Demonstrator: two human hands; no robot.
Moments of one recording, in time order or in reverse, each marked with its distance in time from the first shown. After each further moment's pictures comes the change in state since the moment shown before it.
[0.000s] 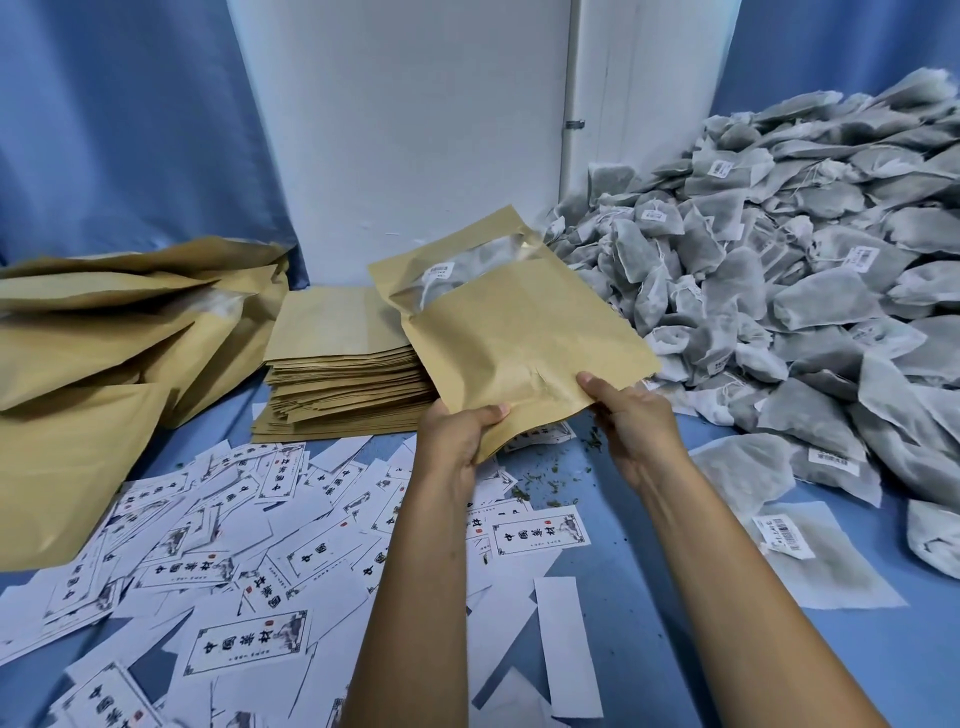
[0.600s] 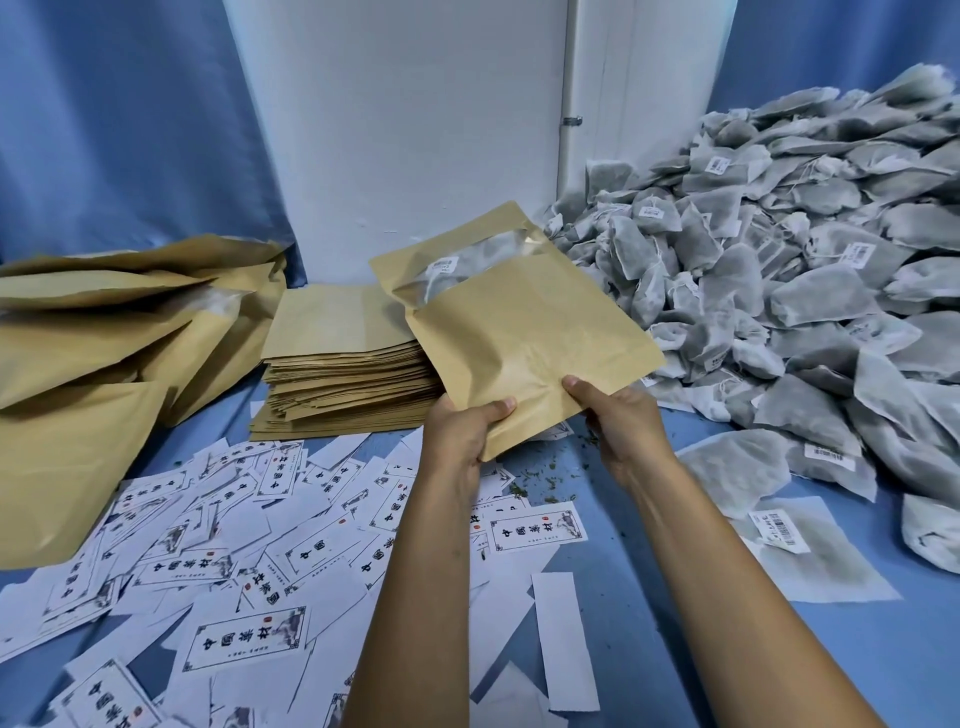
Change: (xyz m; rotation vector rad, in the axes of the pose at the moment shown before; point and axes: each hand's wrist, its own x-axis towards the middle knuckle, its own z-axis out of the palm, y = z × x) left_hand 0.006 -0.007 0.008 -0.061 -0.016 0.030; right_hand -0.002 0.010 0.004 -0.136 -0.044 -0.029
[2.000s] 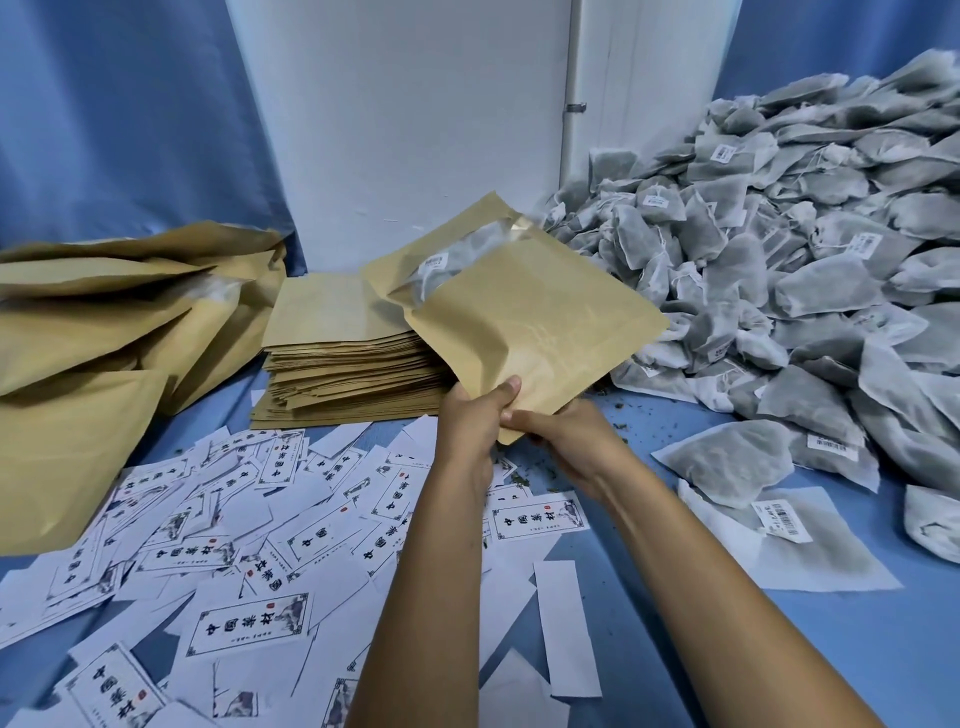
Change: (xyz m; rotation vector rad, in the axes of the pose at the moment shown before) left_hand 0.005 -0.012 0.005 -0.042 -0.053 0.028; right_hand -0.023 0.017 0.023 -0.107 -0.347 0.068
